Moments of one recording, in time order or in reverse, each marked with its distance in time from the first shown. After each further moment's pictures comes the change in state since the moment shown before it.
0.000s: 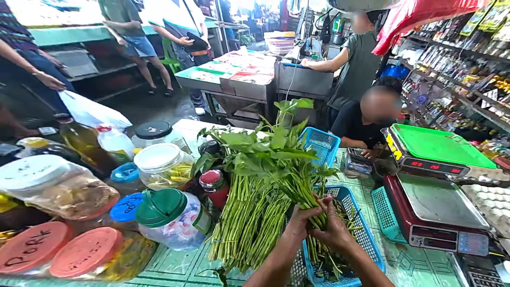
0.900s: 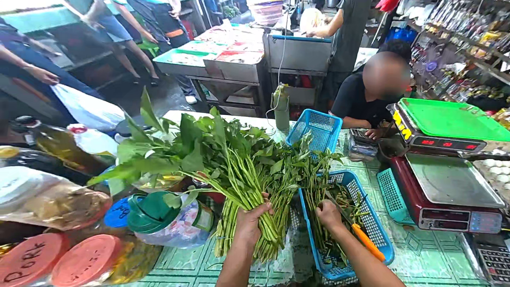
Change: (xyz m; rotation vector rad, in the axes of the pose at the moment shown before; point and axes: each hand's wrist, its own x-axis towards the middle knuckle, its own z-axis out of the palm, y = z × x) left_hand -0.042 0.091 -0.072 0.405 0.610 0.045; right_hand 0.084 0.091 0.067 -0.276 -0.016 0.370
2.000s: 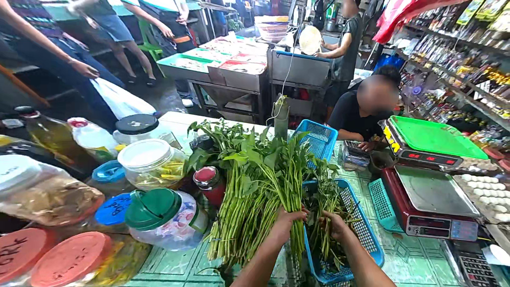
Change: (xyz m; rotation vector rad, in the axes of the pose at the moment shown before) left_hand -0.007 -0.062 0.053 0.080 -0.310 -0.325; right_hand -0.010 0.041 -0.006 1.237 -0.120 0.389
